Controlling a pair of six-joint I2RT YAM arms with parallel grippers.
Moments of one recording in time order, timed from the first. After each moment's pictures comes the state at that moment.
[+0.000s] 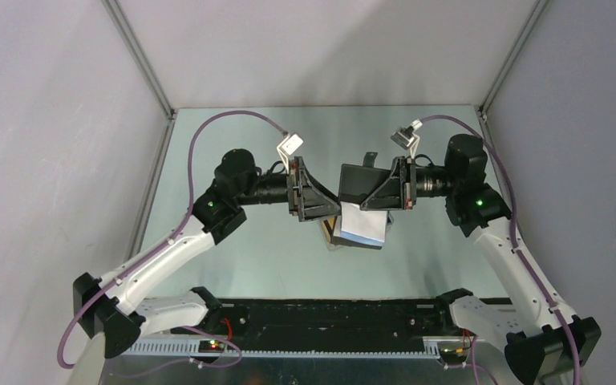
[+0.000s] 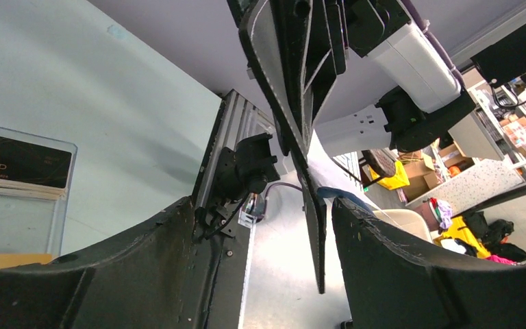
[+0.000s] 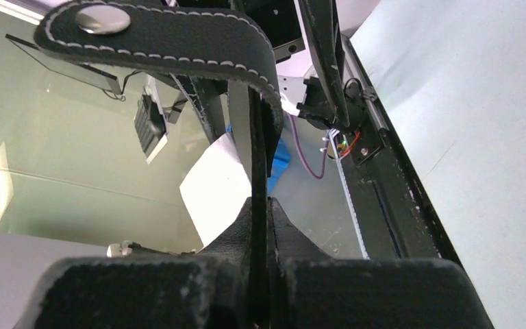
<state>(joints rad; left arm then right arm) -0.72 1.11 1.00 0.09 0.77 -0.71 0.31 1.01 1.04 -0.22 -1.25 0.82</state>
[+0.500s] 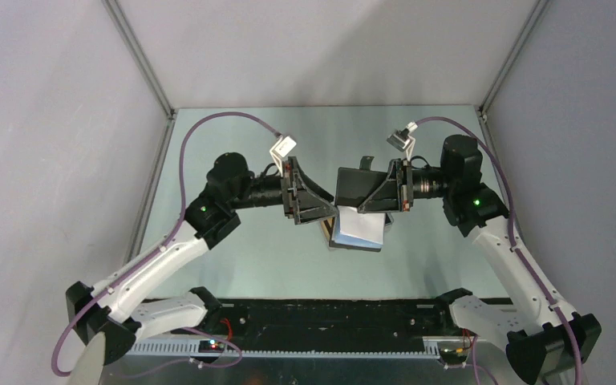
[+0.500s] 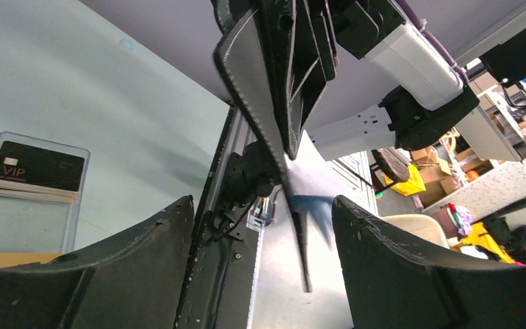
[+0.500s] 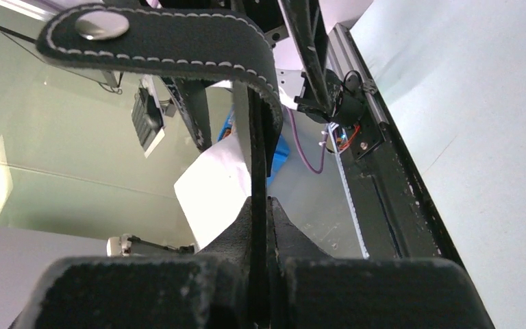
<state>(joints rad) -0.72 1.07 0.99 0.08 0.75 -0.68 0.34 1.02 1.04 -0.24 -1.24 0.78</state>
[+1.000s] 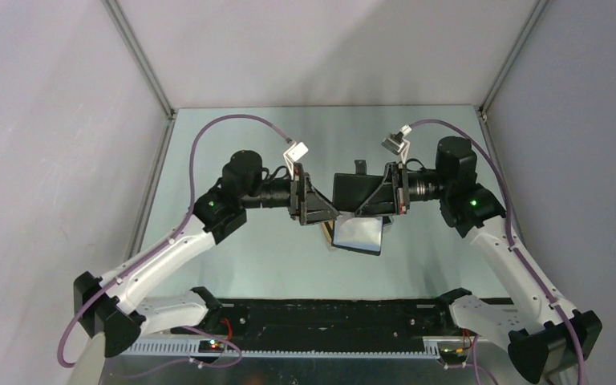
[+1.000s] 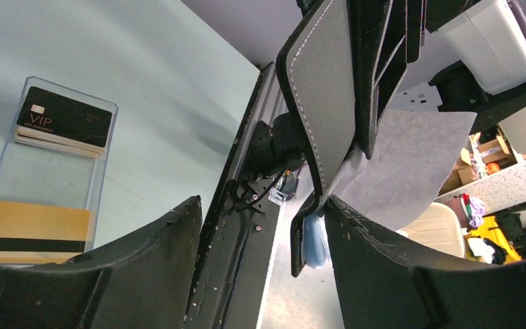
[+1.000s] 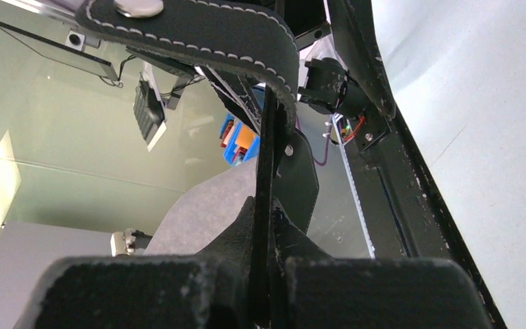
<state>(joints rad) -0.72 1.12 1.00 -0.08 0.71 -0.58 0.38 1.02 1.04 -0.27 -1.23 0.78</state>
